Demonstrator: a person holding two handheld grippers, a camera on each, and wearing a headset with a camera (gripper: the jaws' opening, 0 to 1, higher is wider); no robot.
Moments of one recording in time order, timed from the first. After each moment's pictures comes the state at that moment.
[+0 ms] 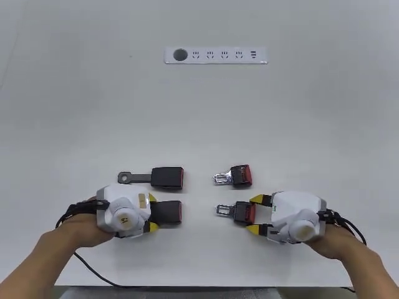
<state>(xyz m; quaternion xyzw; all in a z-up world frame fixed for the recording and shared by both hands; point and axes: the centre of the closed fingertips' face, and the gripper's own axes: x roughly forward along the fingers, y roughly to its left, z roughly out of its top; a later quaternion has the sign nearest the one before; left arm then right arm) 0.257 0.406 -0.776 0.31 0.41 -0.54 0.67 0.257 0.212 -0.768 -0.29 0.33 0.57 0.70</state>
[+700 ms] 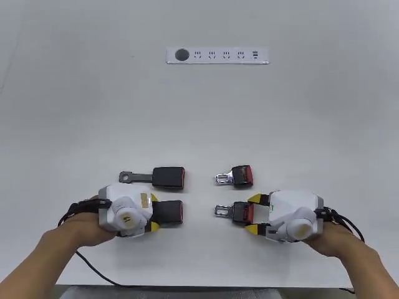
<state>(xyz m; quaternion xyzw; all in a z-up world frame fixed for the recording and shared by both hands) 0.258 0.407 -0.779 0.31 0.41 -0.54 0.67 0.259 0.220 -0.766 -0.29 0.32 0.59 0.68</state>
